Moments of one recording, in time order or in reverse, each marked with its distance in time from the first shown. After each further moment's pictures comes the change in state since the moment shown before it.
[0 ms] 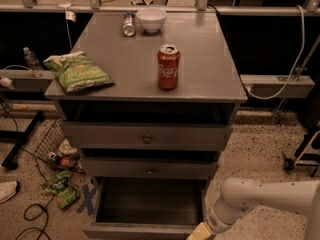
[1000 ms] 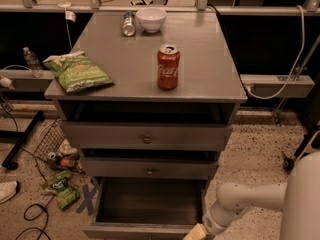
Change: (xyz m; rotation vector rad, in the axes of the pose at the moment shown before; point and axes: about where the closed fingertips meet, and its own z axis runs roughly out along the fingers) arm -0.006 -0.022 0.053 -0.036 0.012 0.094
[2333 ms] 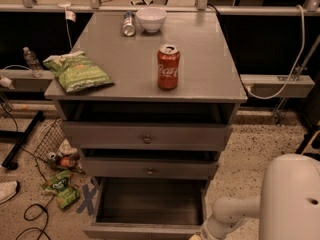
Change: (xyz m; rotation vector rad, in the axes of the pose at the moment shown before) arm 0.012 -0.026 0.080 -0.019 0.020 0.096
